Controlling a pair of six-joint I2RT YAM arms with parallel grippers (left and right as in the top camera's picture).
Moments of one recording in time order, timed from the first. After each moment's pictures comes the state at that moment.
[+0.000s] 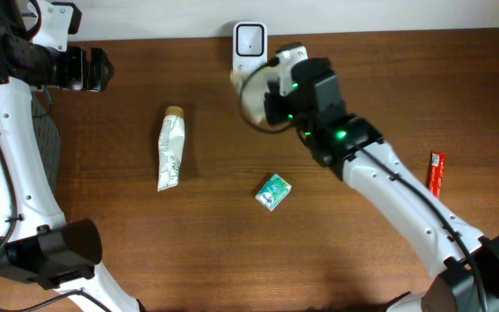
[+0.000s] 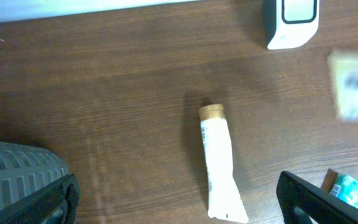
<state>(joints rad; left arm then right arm) 0.23 1.96 2.36 -1.41 0.29 0.30 0.50 1.62 1.35 -0.18 0.14 0.07</state>
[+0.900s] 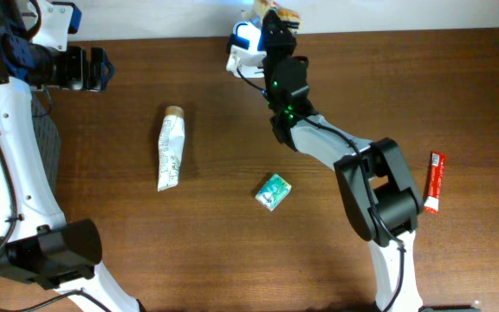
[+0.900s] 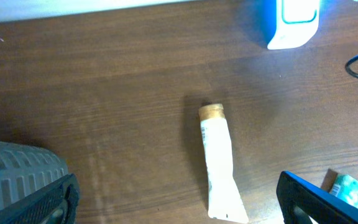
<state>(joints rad) 0.23 1.96 2.36 -1.41 0.29 0.30 0.44 2.24 1.53 0.95 0.34 -1.55</state>
